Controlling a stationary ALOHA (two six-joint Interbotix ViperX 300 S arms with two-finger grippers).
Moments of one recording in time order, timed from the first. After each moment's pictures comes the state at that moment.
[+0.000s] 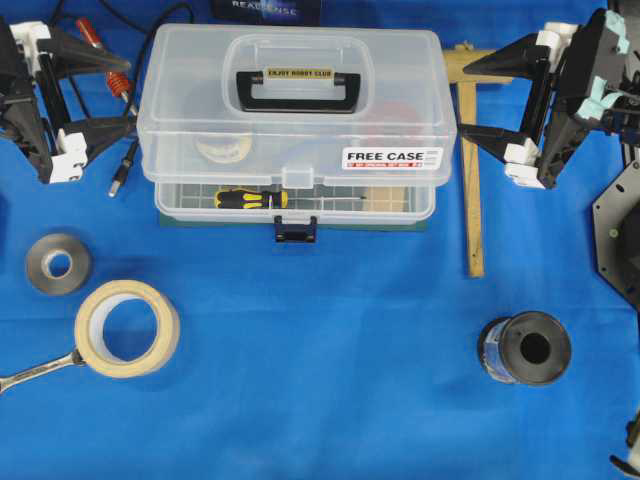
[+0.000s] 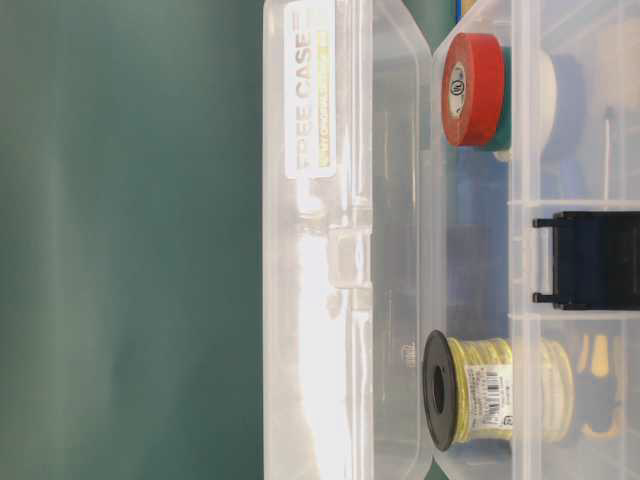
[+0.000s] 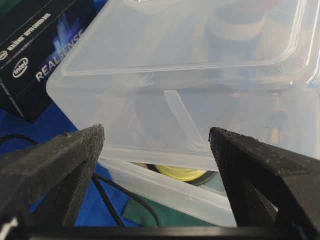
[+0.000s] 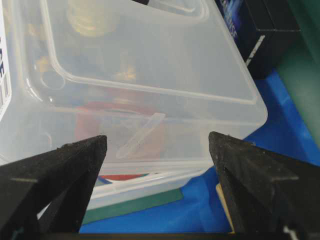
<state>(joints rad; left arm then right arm) 0.37 -0.64 1.20 -0.03 -0.23 0.06 -0.33 -0.66 1.08 0.00 -0.03 0.03</state>
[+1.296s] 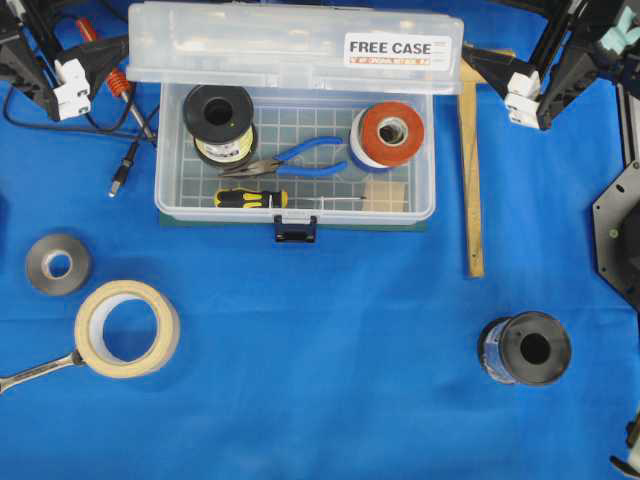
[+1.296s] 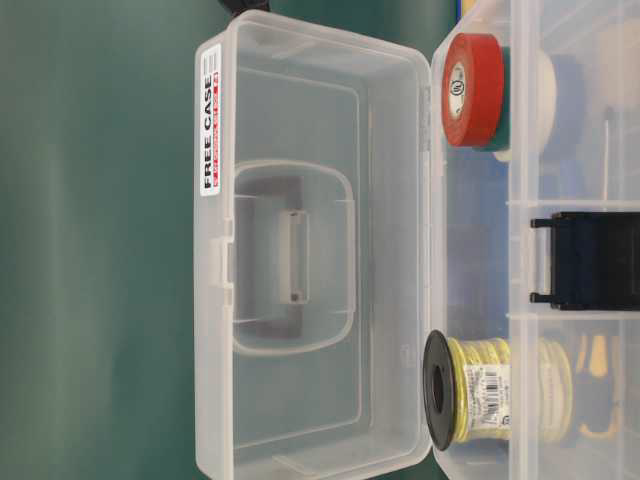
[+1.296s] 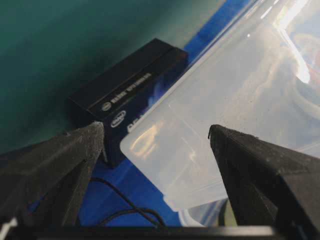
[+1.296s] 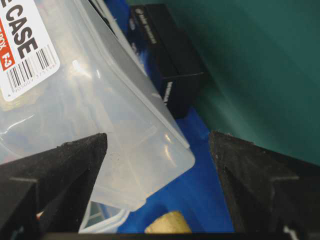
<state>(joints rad) 0.56 -0.59 1.15 -0.04 -0.36 0.06 -0.51 -0.63 1.02 -0.01 -0.11 0.03</state>
